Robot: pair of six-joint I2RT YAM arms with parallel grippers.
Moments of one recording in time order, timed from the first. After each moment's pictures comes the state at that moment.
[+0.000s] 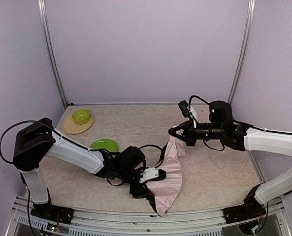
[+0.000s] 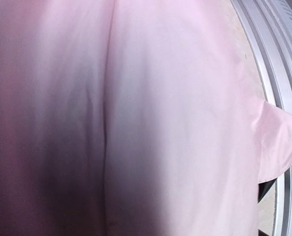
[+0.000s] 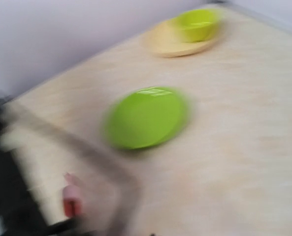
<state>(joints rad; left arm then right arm) -1.11 1.87 0.93 0.03 0.34 0.35 0.67 1.31 0.79 0.19 -0.57 0.10</state>
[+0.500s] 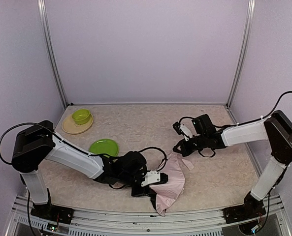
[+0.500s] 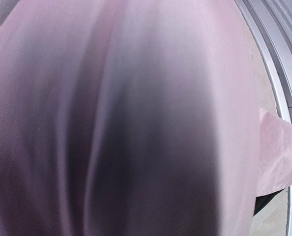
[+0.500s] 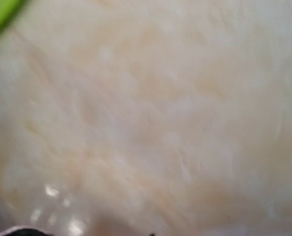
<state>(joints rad) -1.16 1.87 0.90 0.13 0.22 0.40 0.58 1.67 0.86 0.04 -0.35 0.06</state>
